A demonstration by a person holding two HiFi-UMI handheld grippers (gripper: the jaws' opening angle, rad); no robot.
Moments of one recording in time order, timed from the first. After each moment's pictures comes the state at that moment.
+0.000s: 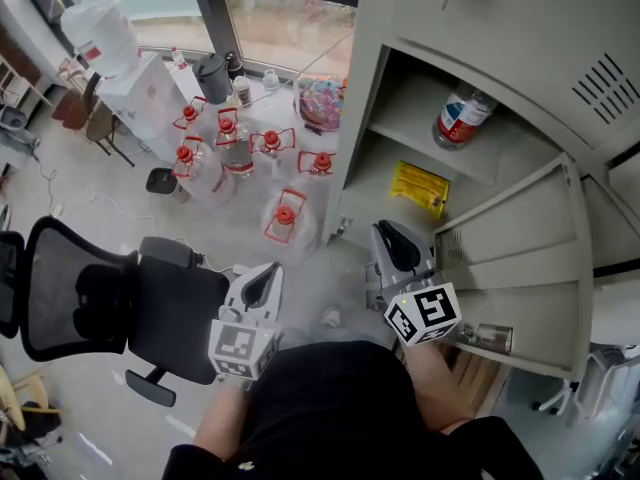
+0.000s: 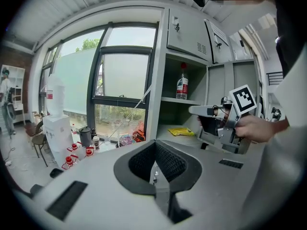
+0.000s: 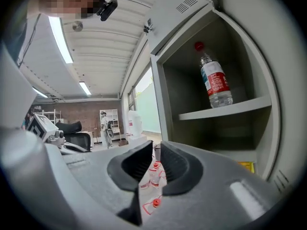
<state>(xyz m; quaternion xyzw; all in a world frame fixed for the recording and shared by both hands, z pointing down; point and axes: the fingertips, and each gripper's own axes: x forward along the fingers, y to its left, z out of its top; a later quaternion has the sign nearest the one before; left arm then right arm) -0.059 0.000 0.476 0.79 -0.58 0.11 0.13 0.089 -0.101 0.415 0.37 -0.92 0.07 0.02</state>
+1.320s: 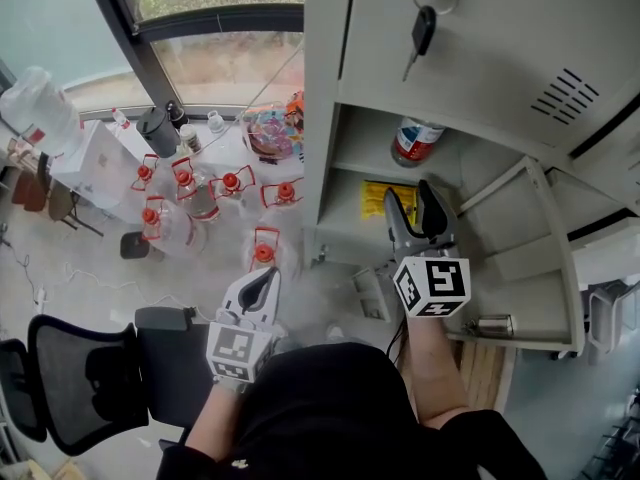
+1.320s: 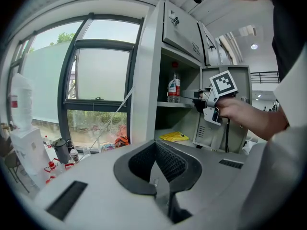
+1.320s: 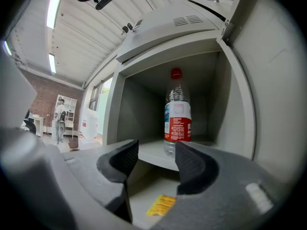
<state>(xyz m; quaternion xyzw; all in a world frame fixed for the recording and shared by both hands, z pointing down) -0.059 -0.088 0.453 0.87 -0.46 0.13 0.10 0.154 -0.197 0.334 0.60 -0.80 -0.02 0.03</state>
